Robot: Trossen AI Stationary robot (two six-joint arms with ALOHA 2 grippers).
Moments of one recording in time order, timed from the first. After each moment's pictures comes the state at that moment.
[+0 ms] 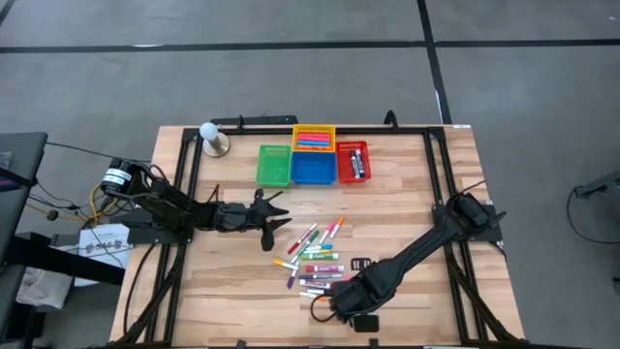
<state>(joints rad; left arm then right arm) -0.19 1.54 0.31 0.94 -0.37 -0.15 0.61 2.02 1.64 -1.07 -0.07 0.55</state>
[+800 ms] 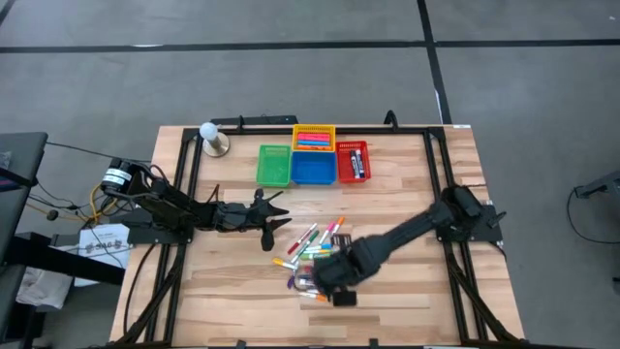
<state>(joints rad) -0.19 1.54 0.31 0.94 -0.37 -0.15 0.45 2.02 1.73 -1.07 0.11 0.37</state>
